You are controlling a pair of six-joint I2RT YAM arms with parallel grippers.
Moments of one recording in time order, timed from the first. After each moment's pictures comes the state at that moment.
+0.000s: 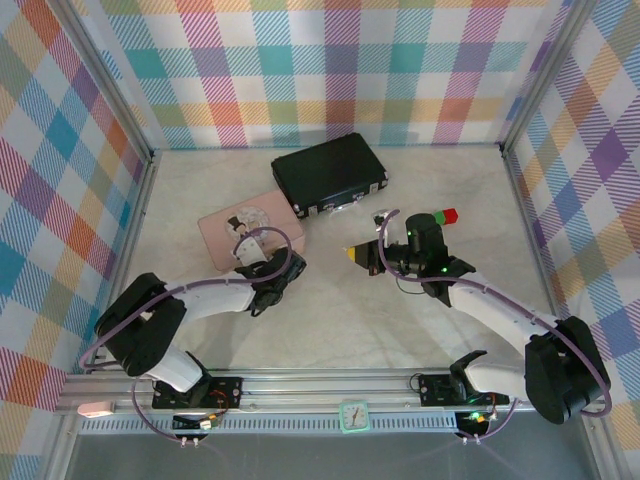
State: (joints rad) left arm -0.72 1.53 0.71 -0.25 -0.73 -1.19; right arm 0.51 1.20 0.66 0.07 -0.57 0.43
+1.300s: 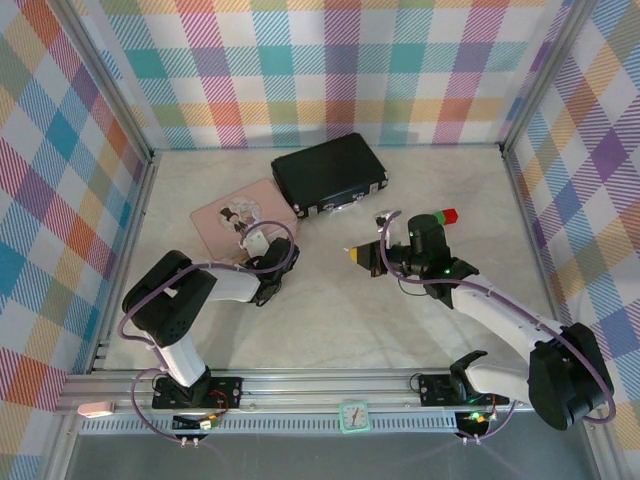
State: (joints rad) left arm -0.62 1.73 0.69 0.19 -0.55 -0.98; right arm 0.51 1.17 0.66 0.03 -0.55 0.41
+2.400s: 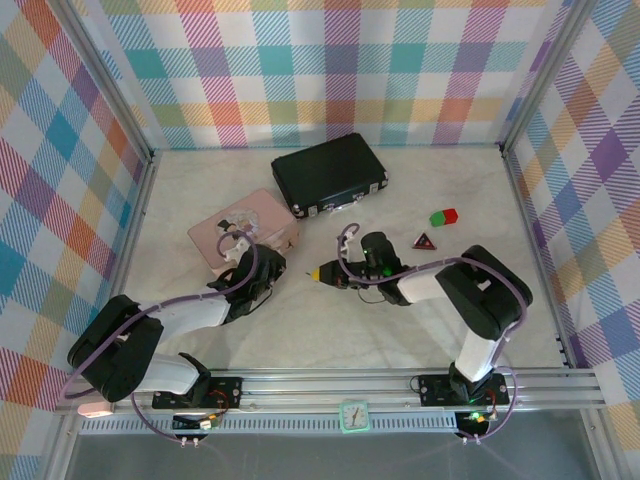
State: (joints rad) left arm -0.61 1.34 0.49 0.21 -0.26 -1.26; right arm 0.68 1.77 0.66 0.66 -0.67 0.91
